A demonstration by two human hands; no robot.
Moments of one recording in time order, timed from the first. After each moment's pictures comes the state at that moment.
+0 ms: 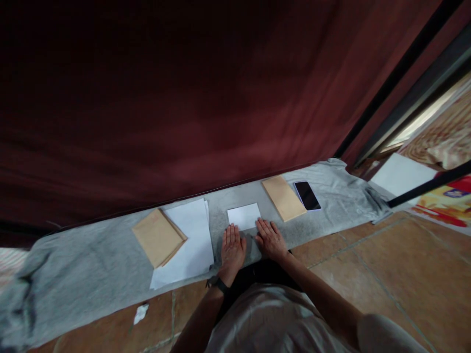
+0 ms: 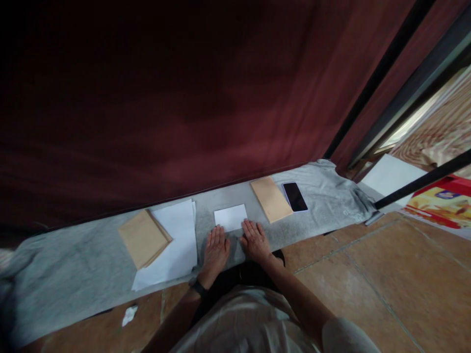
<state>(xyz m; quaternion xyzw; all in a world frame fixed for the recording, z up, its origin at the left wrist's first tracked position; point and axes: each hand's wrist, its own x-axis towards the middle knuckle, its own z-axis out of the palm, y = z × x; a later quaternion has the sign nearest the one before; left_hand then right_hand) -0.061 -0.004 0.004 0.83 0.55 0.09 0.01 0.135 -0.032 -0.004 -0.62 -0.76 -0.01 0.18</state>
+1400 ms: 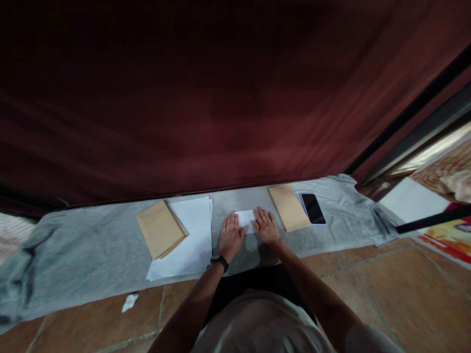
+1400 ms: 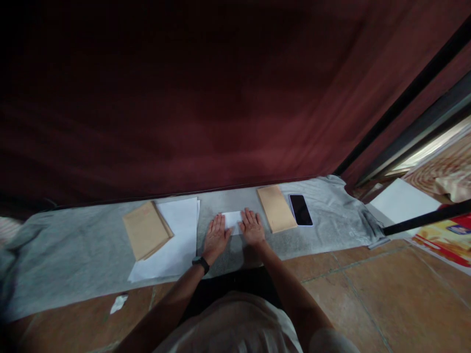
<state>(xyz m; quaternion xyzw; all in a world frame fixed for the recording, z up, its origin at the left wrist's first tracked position) -0.056 0.052 -0.004 0.81 0.57 0.13 0.01 0.135 0.051 -0.015 -0.63 -0.76 -0.04 0.16</state>
